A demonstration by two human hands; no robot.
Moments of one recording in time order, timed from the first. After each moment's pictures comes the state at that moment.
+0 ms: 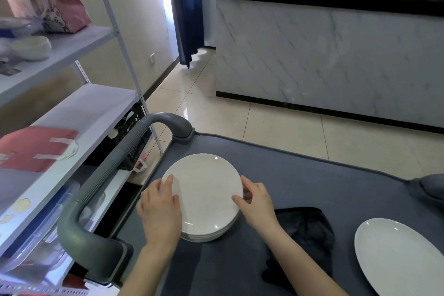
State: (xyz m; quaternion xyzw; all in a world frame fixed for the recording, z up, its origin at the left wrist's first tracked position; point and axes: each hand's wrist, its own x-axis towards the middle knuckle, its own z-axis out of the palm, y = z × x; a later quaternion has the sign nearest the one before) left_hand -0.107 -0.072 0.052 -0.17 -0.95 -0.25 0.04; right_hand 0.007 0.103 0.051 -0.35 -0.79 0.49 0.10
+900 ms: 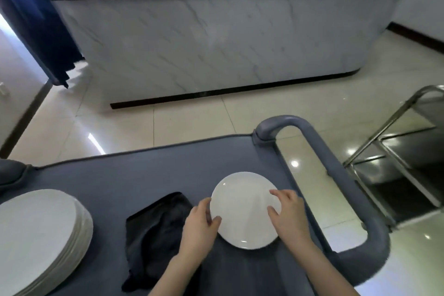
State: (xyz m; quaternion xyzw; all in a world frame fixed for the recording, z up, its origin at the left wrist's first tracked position) left_hand 0.174 0.160 0.028 -0.40 -0.78 -0.32 -0.35; right_hand 0.369 0.263 0.025 -0.60 -0.73 0.26 0.17
